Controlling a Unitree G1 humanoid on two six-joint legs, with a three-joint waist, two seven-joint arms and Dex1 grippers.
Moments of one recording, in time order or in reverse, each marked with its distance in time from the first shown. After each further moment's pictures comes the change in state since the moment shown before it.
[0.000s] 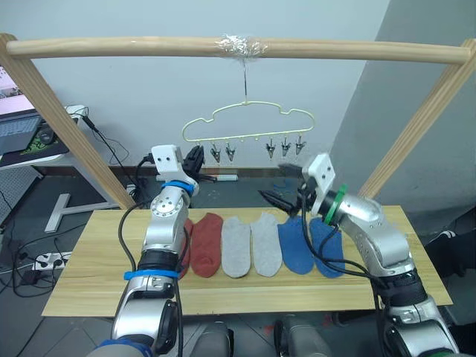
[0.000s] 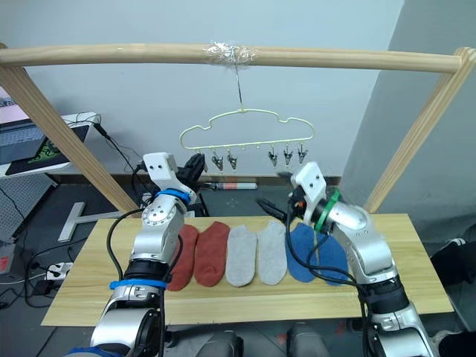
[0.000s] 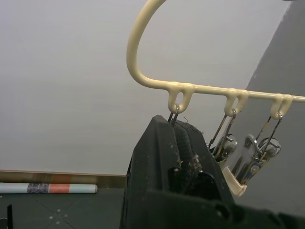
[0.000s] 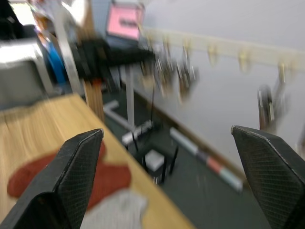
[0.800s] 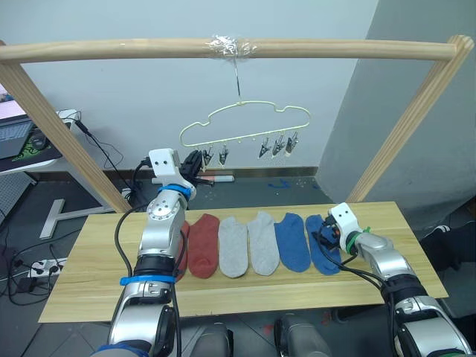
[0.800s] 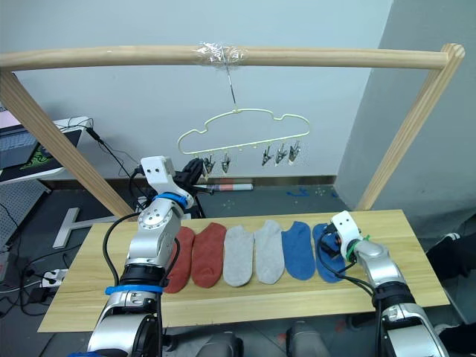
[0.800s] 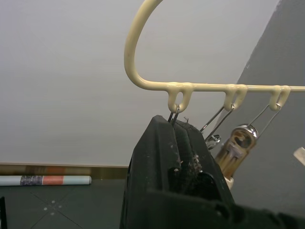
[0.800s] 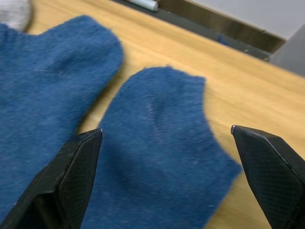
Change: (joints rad) left arm 0.039 0.004 0.003 -0.050 -0.012 0.050 -0.017; right arm -0.028 -0.058 -0.046 0.751 -0.234 -0.119 -0.141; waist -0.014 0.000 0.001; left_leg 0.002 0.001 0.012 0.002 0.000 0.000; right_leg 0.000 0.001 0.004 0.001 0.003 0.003
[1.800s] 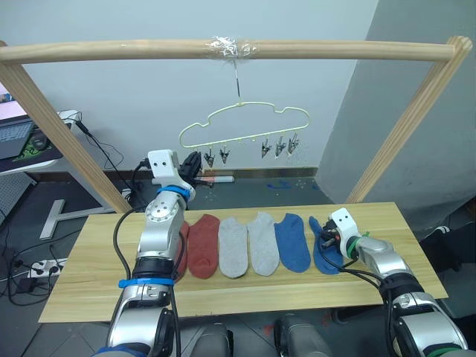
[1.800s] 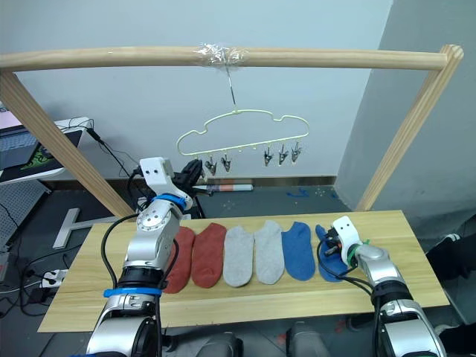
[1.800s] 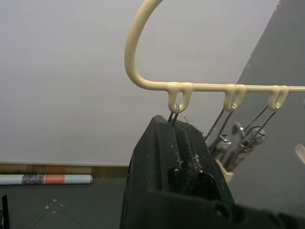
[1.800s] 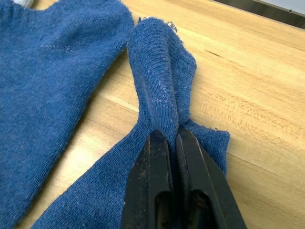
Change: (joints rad) left arm 0.021 0.003 0.001 -0.037 -0.001 0.024 -0.002; right arm -0.030 0.006 -0.025 0.154 -0.016 -0.060 0.077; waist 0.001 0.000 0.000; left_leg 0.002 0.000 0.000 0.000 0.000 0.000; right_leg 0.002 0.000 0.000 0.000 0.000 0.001
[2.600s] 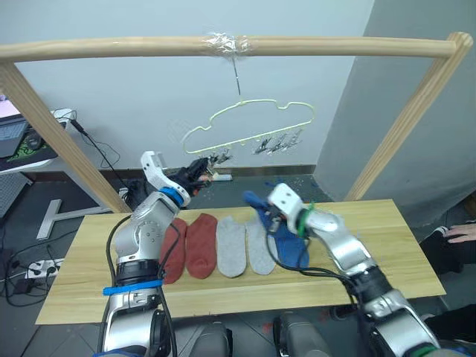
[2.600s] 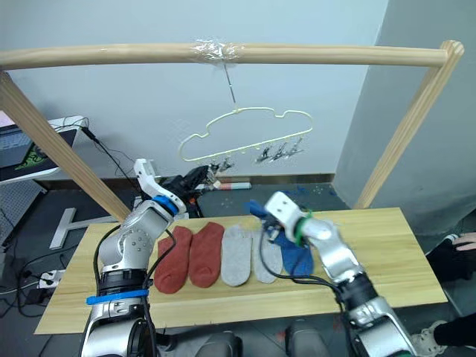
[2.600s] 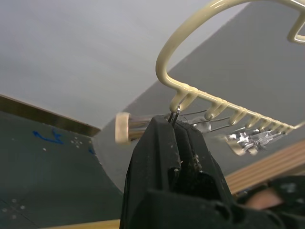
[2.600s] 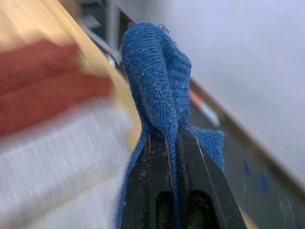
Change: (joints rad) left arm 0.030 0.005 0.147 -0.209 -0.465 0.509 -0.151; right arm -0.084 0.187 0.279 -0.596 -0.151 0.069 0.003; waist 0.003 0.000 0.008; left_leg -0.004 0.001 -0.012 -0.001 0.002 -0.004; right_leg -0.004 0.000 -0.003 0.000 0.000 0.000
